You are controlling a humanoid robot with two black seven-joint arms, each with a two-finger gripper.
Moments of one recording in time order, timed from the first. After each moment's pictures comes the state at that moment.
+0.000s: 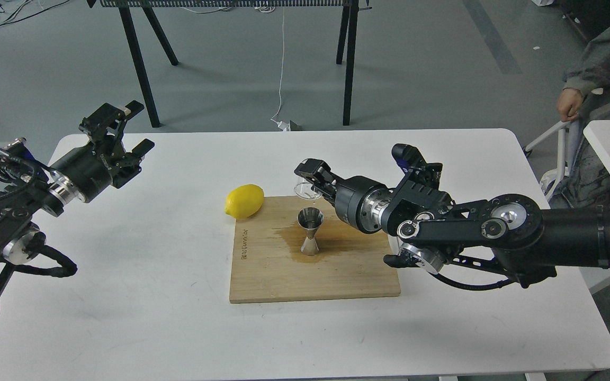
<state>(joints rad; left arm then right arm) -0.54 0.49 -0.96 -0.75 0.91 -0.49 -0.49 1.15 -0.29 -0.15 1.40 -0.27 -0.45 0.03</state>
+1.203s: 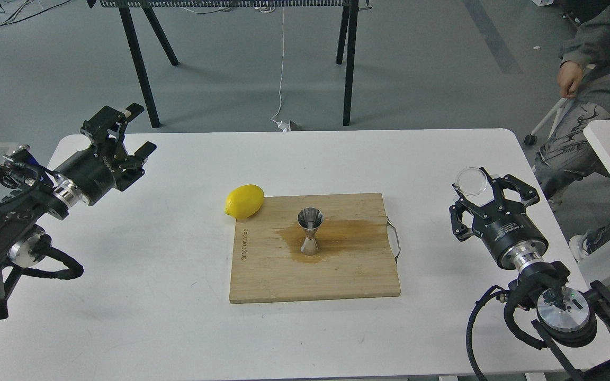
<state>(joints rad) -0.54 0.46 -0.95 -0.72 0.86 -0.49 -0.49 0.00 -0.28 1.26 1.44 0.09 0.01 0.12</state>
